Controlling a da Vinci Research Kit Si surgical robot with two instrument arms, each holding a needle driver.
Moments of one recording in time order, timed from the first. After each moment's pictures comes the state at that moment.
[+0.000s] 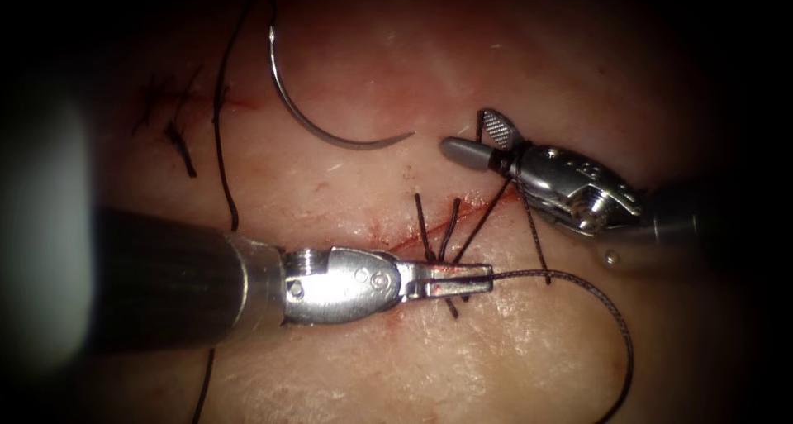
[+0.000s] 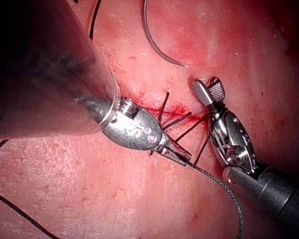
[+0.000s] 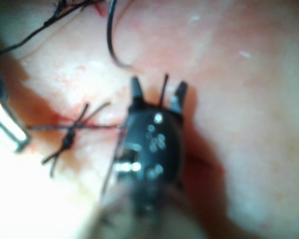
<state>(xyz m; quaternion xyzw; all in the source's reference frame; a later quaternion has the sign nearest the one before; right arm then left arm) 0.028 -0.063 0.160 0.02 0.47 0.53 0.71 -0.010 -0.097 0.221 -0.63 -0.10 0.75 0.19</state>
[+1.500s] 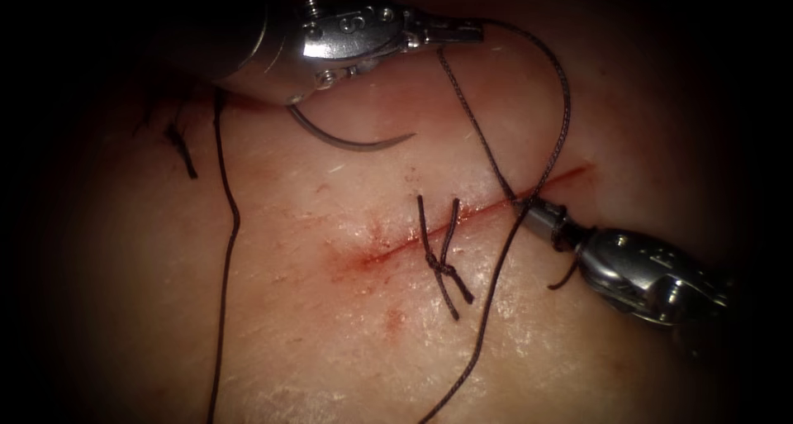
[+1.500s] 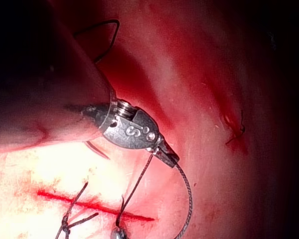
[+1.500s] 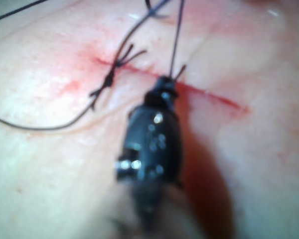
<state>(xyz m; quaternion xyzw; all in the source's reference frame) 0.023 -0.073 0.152 0.06 0.48 0.45 0.75 -0.007 -0.075 0.228 -0.58 -0.11 0.77 0.25</state>
